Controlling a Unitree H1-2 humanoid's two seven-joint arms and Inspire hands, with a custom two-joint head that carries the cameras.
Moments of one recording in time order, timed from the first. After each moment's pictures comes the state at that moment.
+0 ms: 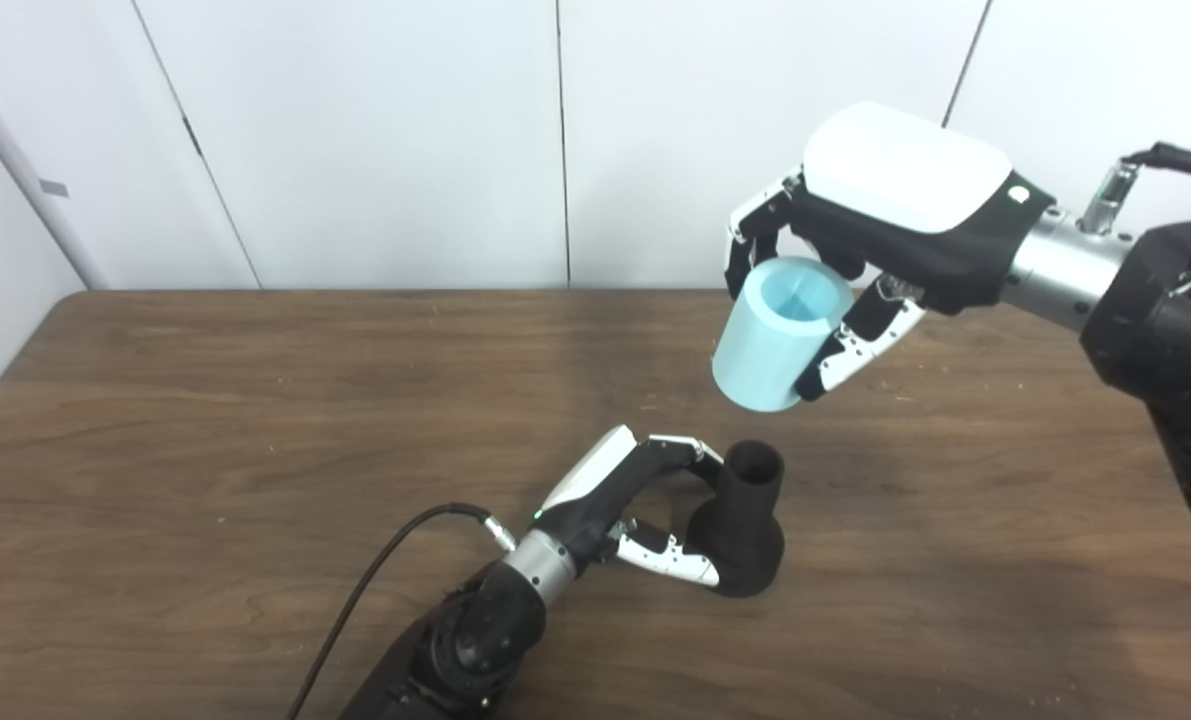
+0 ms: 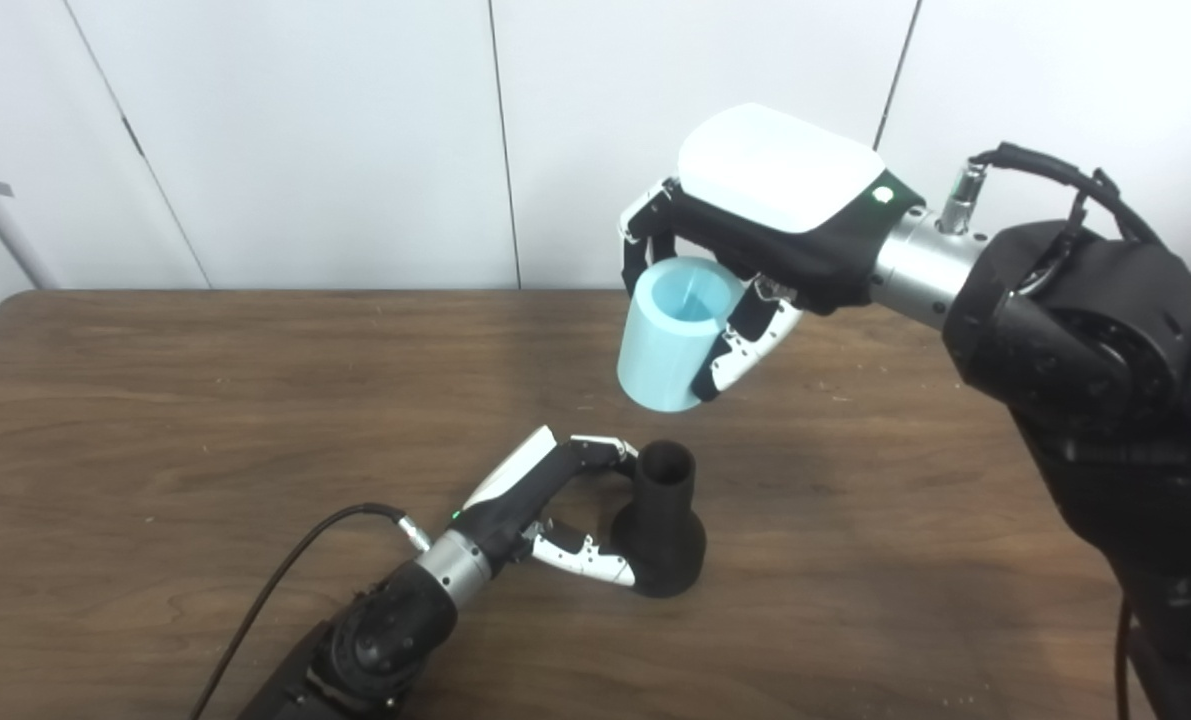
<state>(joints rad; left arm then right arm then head) -0.30 0.14 -0.48 0.03 0.36 0.11 -0.18 -0.77 -0.58 0.20 -0.55 -0.55 0.13 0.85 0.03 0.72</state>
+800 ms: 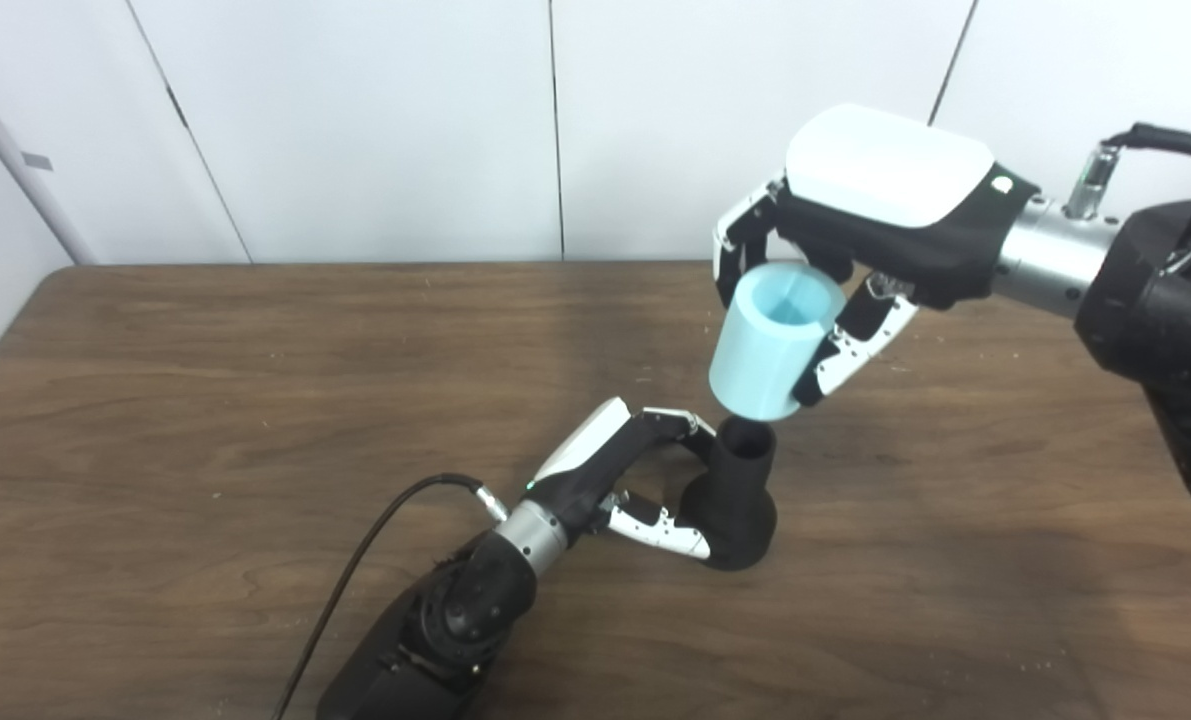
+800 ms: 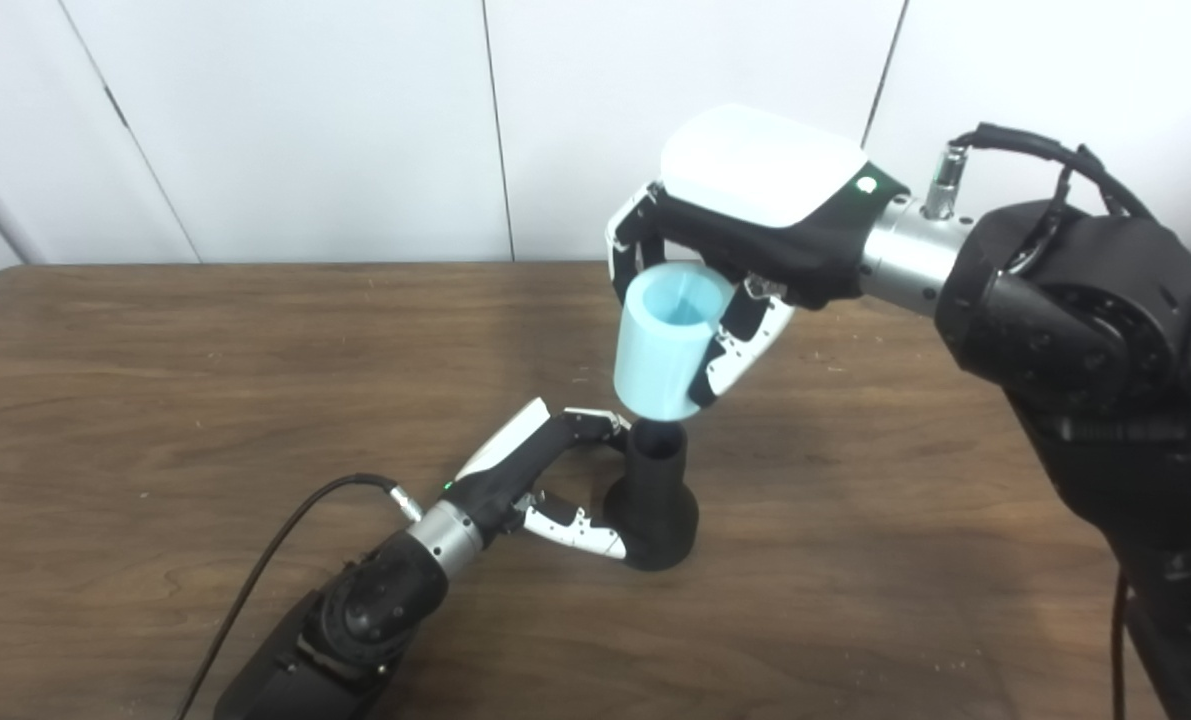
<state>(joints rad) -0.30 0.15 -0.47 0.02 0.35 0.11 -0.21 -0.78 -0.59 0.23 -0.56 -0.51 0.19 0.93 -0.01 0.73</state>
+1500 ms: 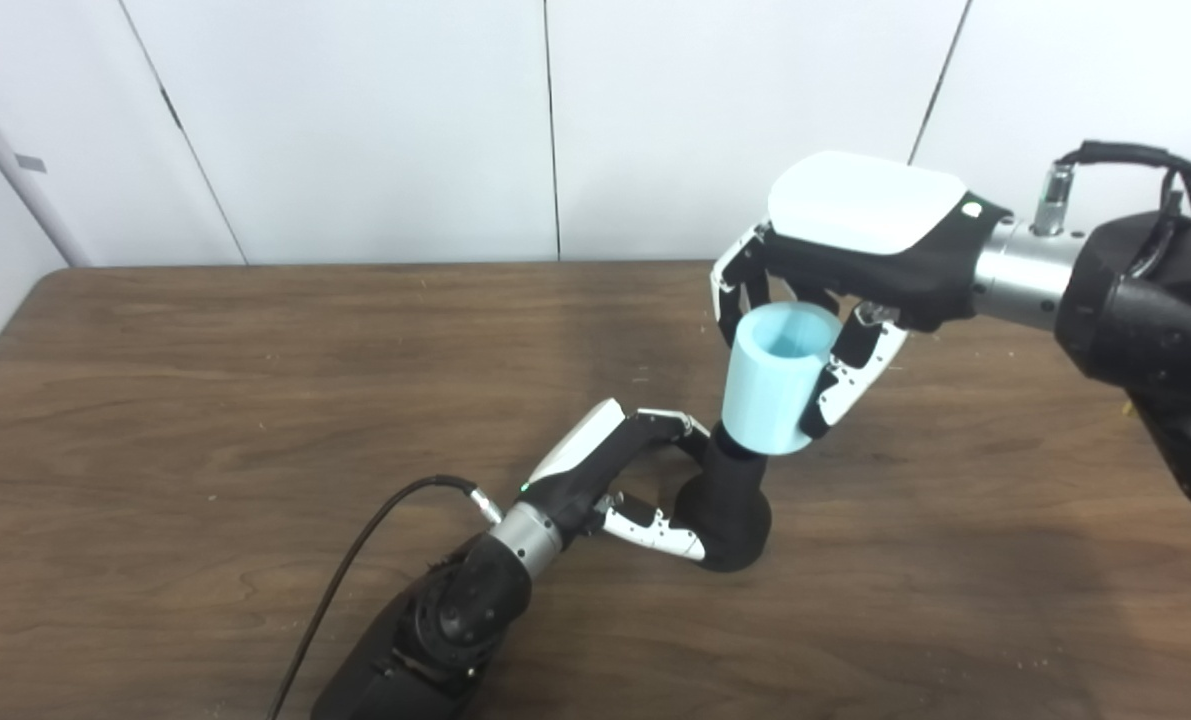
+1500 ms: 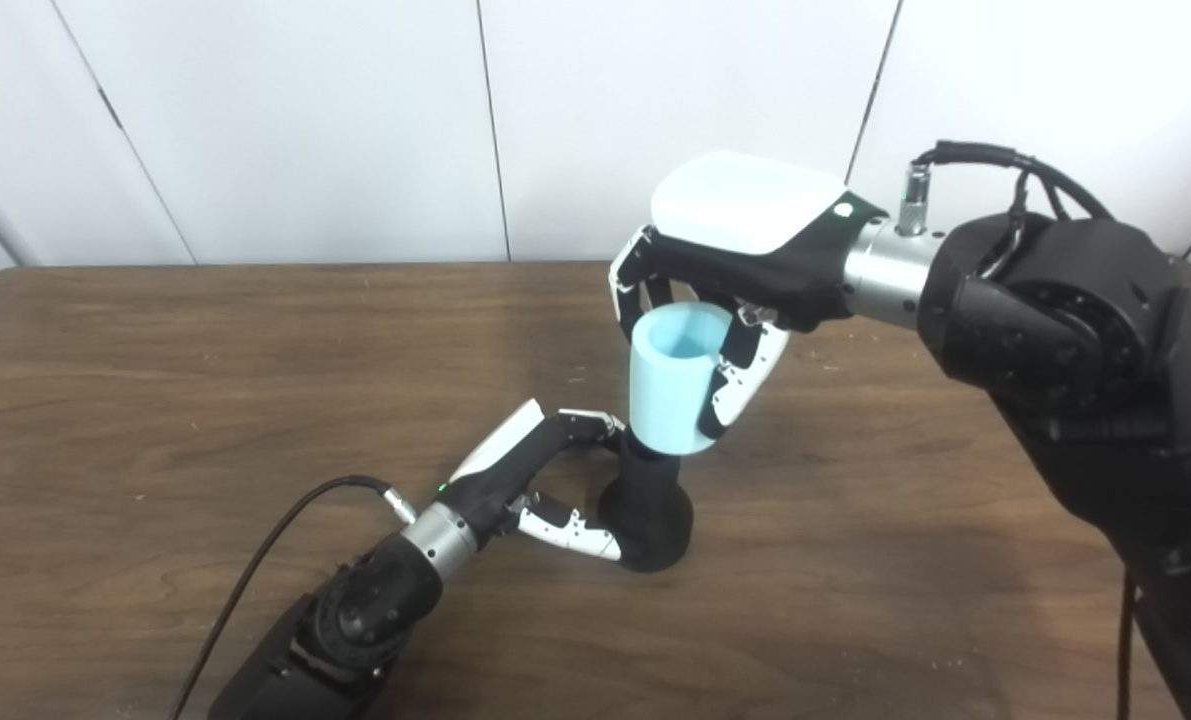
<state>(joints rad) -0.30 0.15 -0.47 0.00 0.36 0.12 -0.21 -0.78 -0.61 0.29 -0.55 -0.52 0.23 0.98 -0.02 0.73</state>
